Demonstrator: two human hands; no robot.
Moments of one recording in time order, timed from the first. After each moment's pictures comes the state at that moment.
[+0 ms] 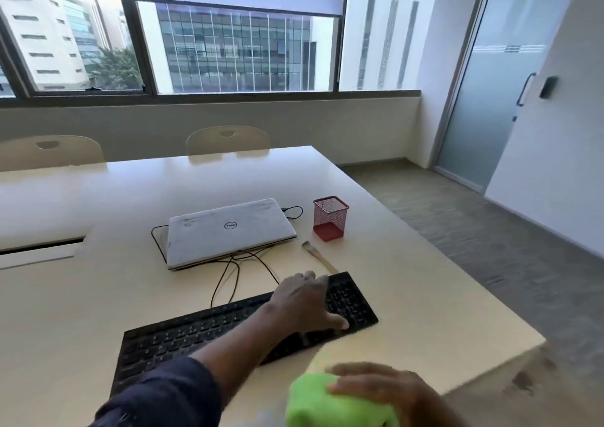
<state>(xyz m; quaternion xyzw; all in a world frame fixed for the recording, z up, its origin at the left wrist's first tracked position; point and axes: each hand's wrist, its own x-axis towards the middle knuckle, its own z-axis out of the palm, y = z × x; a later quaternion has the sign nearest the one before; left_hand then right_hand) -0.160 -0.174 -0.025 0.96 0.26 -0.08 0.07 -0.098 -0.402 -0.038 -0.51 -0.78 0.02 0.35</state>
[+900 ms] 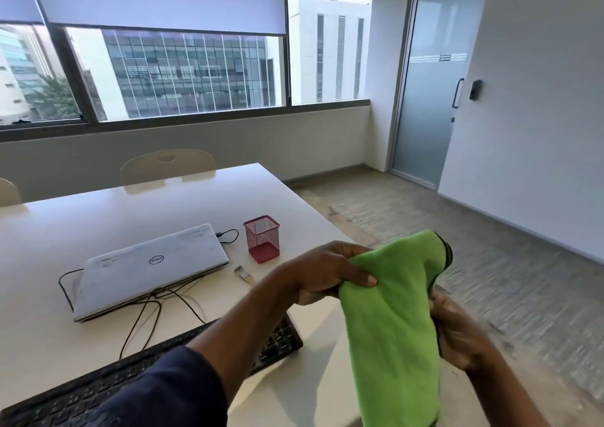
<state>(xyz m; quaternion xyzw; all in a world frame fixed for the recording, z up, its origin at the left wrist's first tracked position) -0.016 -0.254 0.054 0.68 0.03 -0.07 0.73 0.121 -0.465 -0.049 -0.45 -0.24 0.42 0.75</state>
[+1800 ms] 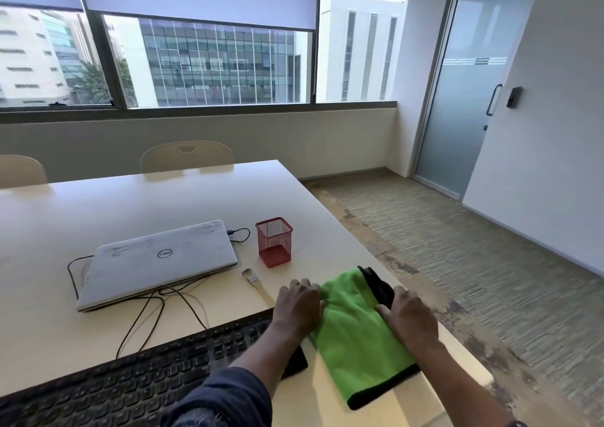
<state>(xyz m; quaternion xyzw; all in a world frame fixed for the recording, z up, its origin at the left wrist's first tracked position) 0.017 -0.183 -0.087 0.95 0.29 0.07 0.02 0.159 -0.348 -0.081 -0.95 -0.29 -0.01 0.12</state>
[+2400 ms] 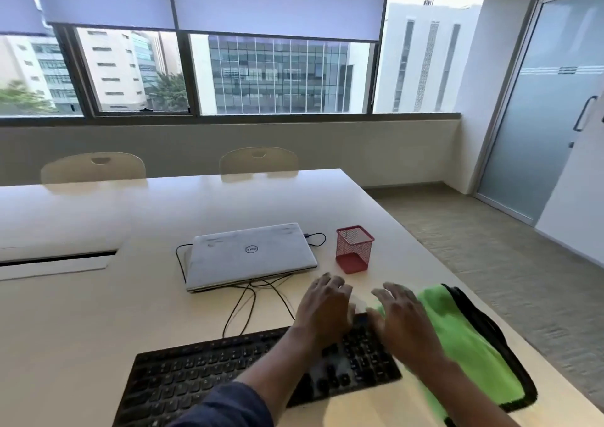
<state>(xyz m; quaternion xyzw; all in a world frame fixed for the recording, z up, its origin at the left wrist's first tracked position) -0.105 -0.136 -0.056 0.95 0.25 0.20 0.02 0.030 -0.253 -0.069 -0.82 -0.52 -0.13 0.19</state>
